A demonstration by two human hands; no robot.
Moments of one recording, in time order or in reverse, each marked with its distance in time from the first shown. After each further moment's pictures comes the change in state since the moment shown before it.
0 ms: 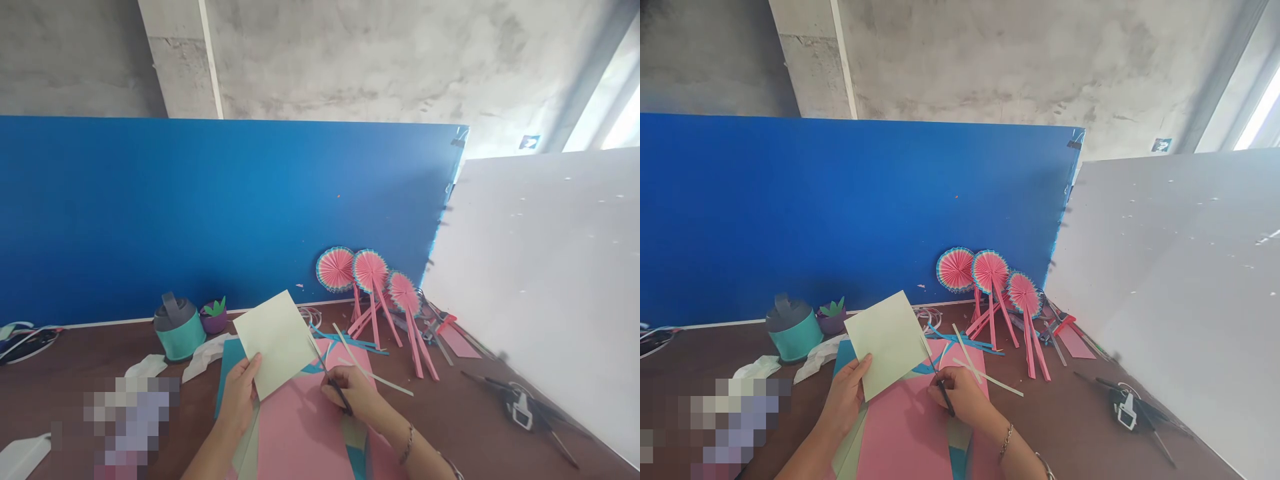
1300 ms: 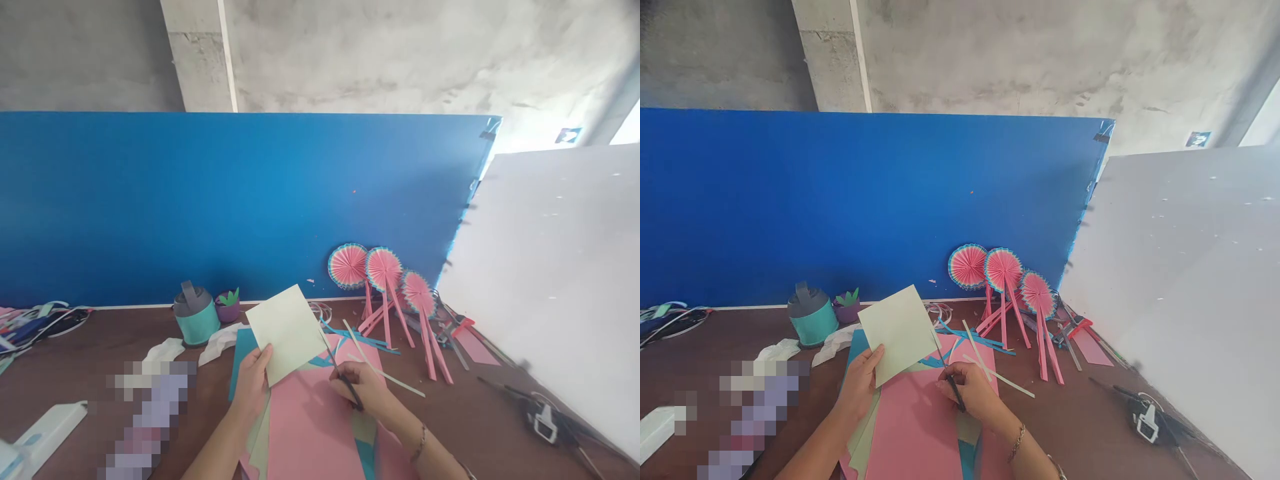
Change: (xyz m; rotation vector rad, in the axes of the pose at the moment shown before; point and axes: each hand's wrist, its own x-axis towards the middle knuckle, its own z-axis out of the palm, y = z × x) left_hand 0.001 -0.004 0.000 -0.015 0.020 0.023; right_hand -0.006 -0.011 -0.003 0.088 -0.055 0.021
